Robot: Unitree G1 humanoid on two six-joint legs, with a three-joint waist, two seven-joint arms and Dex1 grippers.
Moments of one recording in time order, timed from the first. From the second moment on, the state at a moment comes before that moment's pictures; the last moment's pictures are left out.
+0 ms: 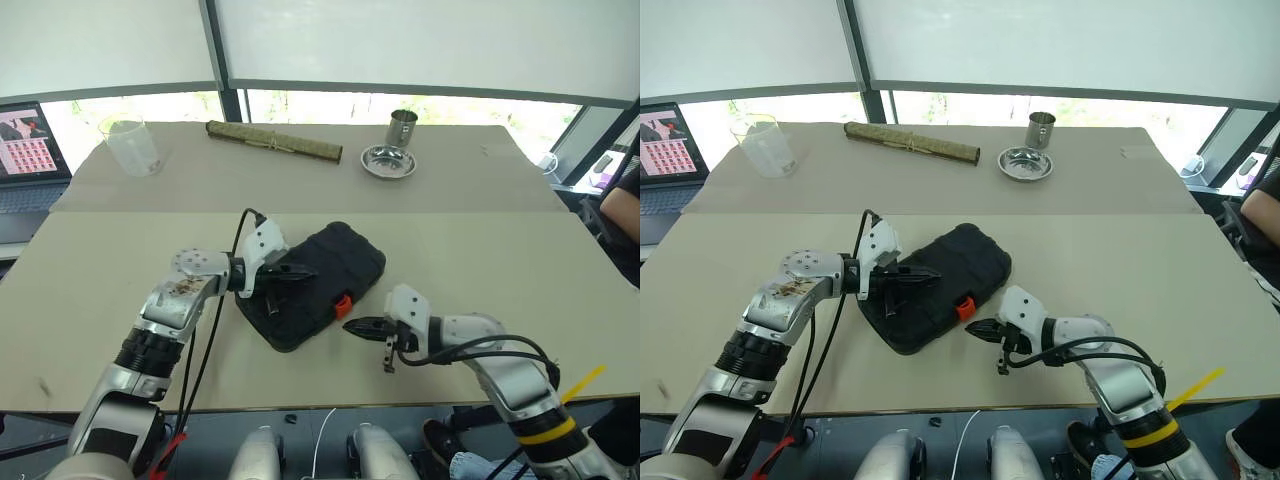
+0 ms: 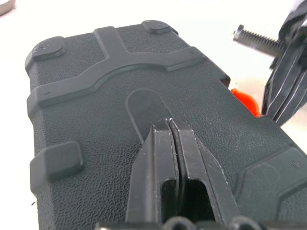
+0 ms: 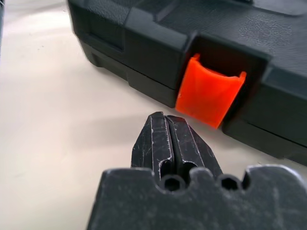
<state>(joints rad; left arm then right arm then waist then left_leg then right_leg) -0.57 0.54 -0.22 0.09 -0.26 0.43 -1.08 -0.24 -0.53 0.27 -0.20 0.17 0.30 0.91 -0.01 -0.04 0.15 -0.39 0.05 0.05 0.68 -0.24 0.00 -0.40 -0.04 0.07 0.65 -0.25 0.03</state>
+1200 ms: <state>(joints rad) -0.18 0.68 0.14 -0.10 -0.38 0.26 -1.09 -0.12 -0.69 0.04 -0.13 0.23 0.11 1.03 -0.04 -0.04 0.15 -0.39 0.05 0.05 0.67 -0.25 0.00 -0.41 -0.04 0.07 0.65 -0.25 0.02</state>
